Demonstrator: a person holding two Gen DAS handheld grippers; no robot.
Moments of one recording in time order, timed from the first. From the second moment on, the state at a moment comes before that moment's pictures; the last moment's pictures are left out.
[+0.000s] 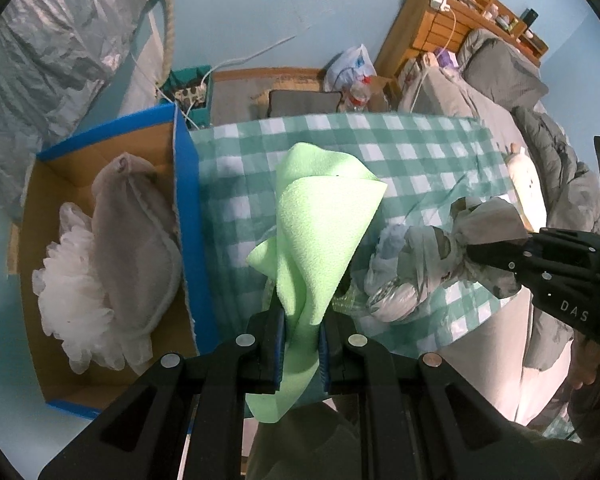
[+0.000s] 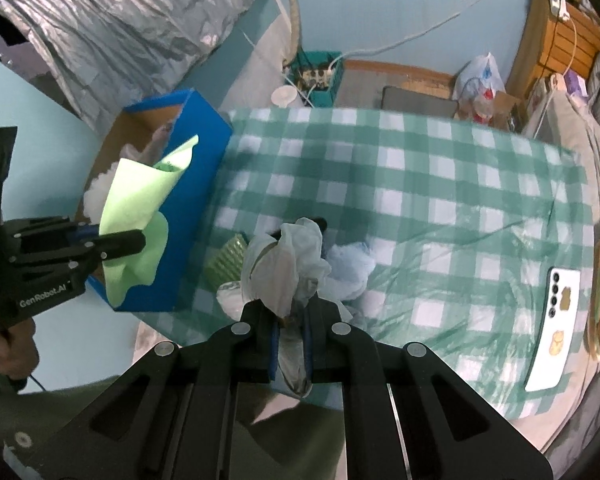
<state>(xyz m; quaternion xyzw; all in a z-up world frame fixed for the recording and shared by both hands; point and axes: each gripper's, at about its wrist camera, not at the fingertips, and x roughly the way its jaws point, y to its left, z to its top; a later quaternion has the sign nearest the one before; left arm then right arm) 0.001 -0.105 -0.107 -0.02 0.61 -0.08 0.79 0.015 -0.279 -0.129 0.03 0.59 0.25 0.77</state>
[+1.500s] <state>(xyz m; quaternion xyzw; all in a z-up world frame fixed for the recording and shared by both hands) -0.024 0.027 -0.066 -0.12 0.56 0.05 0.82 0.046 -0.137 -0.059 -0.04 0.52 0.38 0.76</state>
